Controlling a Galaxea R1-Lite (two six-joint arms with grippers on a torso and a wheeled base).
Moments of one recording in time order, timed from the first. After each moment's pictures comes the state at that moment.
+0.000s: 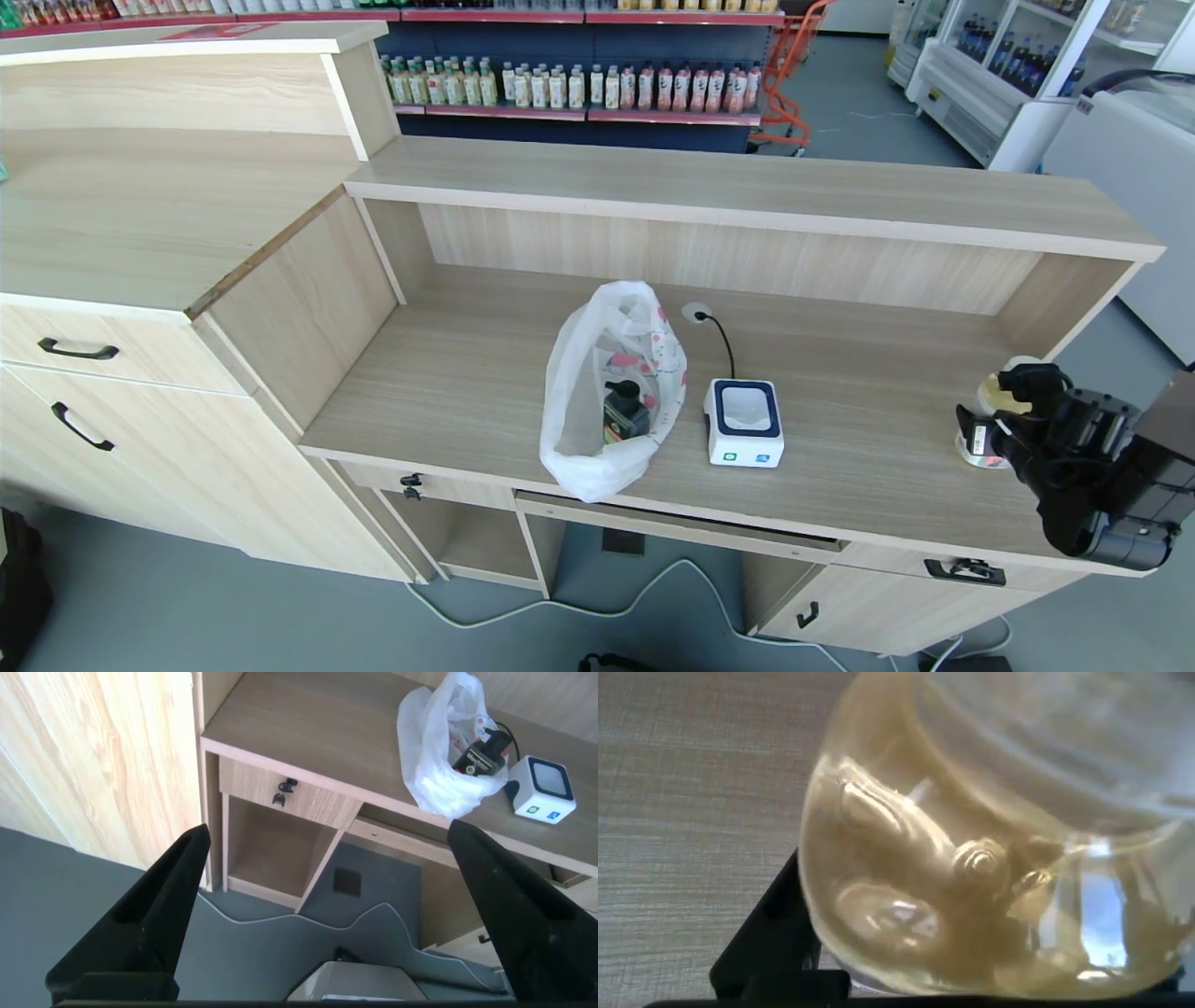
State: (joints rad) left arm -0.01 0.00 0.00 0.01 0.00 -0.21; right arm -0.32 2.45 -0.95 -1.38 -0.03 -0.24
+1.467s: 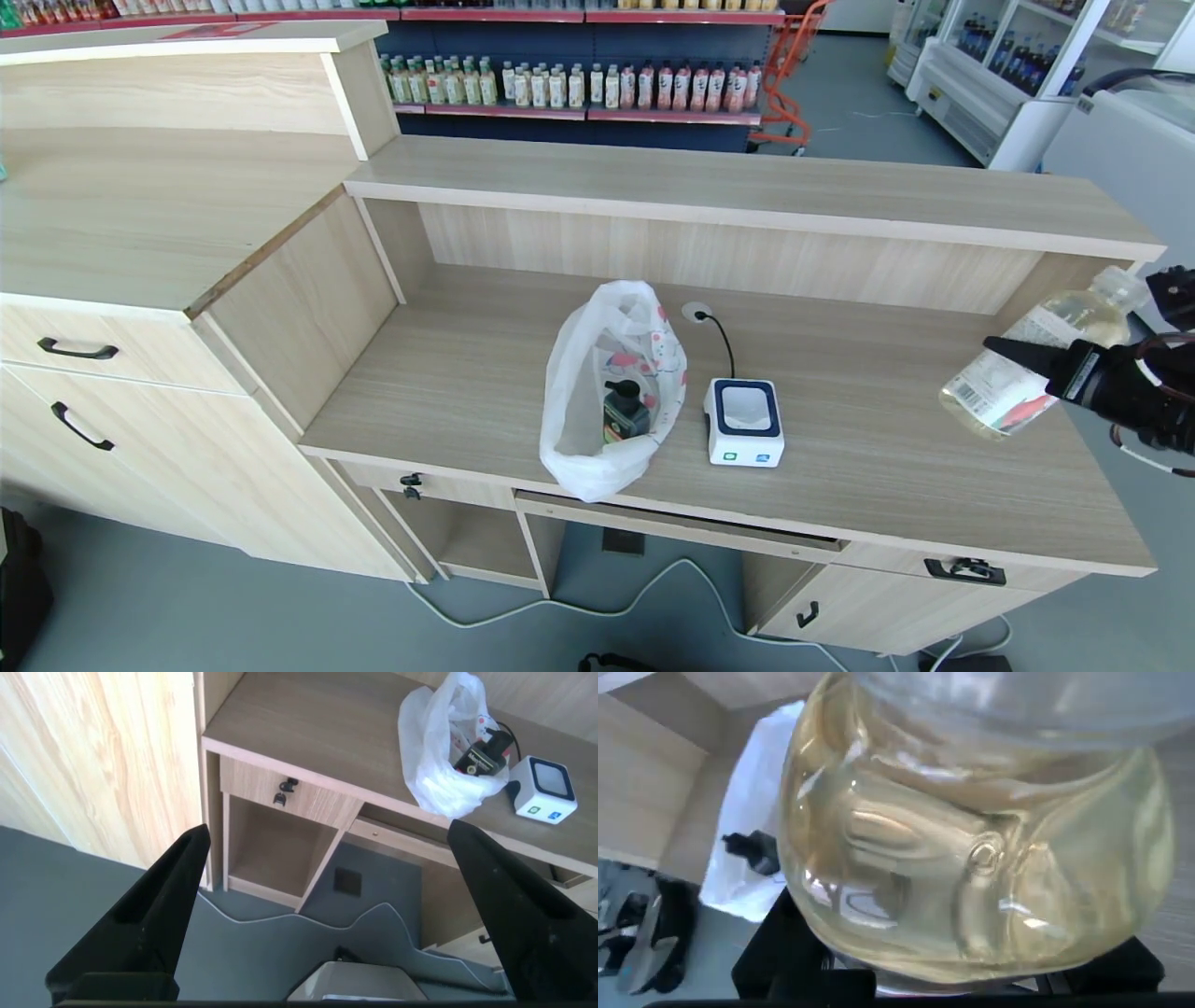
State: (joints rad) left arm -0.01 0.00 0.00 0.01 0.00 -0.21; right arm -0.30 1.67 -0.66 -0.87 0.55 0.25
